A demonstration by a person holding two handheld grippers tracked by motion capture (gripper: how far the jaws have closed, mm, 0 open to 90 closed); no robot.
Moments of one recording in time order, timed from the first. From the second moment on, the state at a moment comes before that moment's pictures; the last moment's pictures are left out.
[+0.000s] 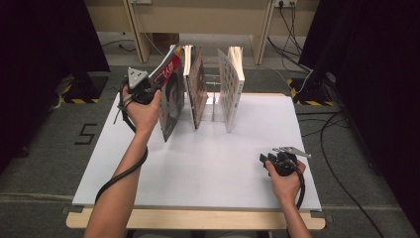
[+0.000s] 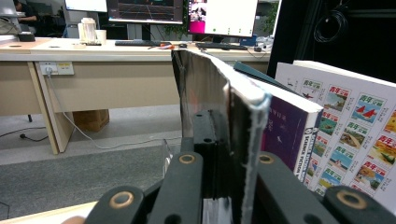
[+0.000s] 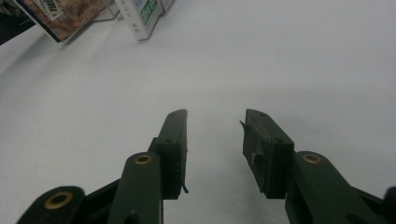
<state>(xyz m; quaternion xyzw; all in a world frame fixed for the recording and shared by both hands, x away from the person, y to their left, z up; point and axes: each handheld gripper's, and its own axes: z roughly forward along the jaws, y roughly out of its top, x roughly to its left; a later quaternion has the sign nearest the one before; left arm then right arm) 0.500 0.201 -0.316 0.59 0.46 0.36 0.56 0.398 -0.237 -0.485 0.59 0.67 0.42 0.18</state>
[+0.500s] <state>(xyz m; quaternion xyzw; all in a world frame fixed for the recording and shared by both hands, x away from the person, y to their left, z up) 0.506 0.197 -0.314 0.58 0.46 0.37 0.56 0.398 -0.238 -0.484 0.59 0.67 0.42 0.18</state>
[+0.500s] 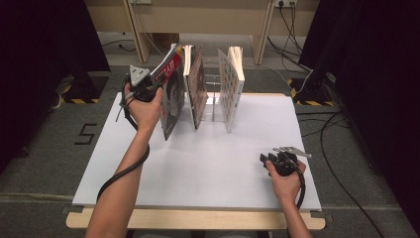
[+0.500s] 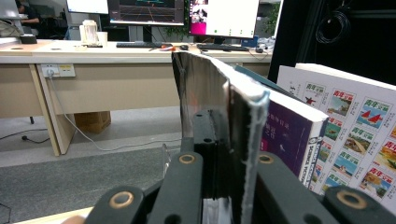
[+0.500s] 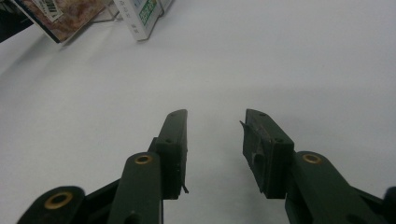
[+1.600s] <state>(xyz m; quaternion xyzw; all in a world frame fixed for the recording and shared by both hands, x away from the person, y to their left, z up) 0.517 0.191 -0.306 0.58 0.46 0.37 0.56 0.399 -0.239 -0.484 0.59 0.66 0.42 0.18</state>
